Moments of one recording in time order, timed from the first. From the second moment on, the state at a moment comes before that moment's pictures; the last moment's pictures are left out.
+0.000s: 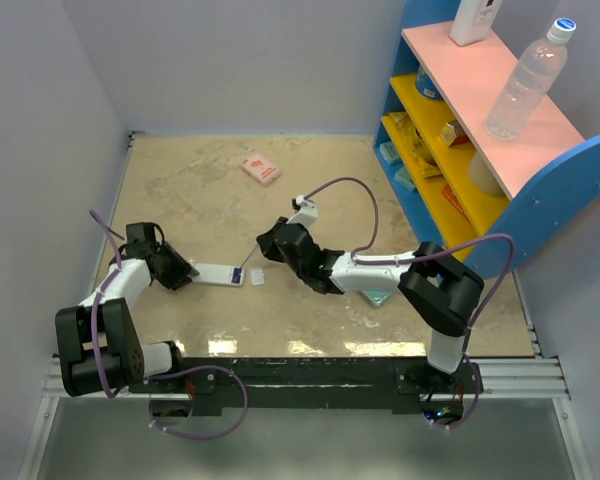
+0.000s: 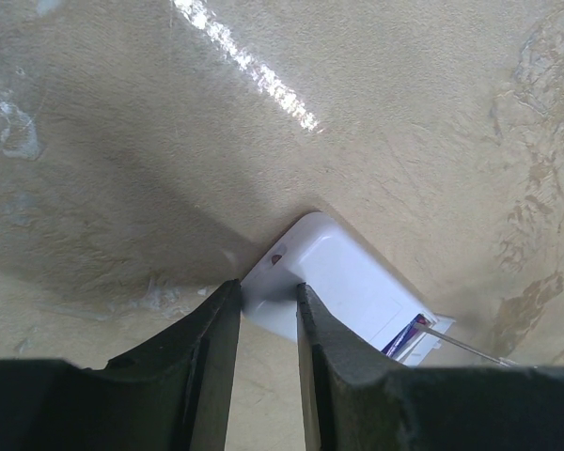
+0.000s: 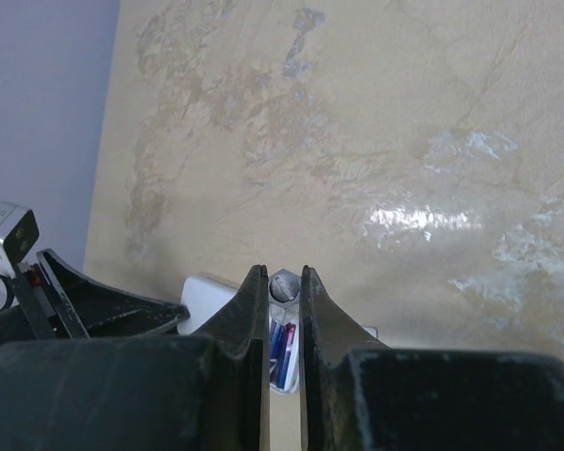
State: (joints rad) left arm 0.21 1.29 0.58 -0.40 0.21 -0.67; right arm 1.00 1.82 1.03 0.37 0.43 0.98
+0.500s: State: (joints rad) left arm 0.21 1.28 0.58 -0.38 0.21 -0.67; right arm 0.99 1.93 1.25 0.19 0.36 0.89
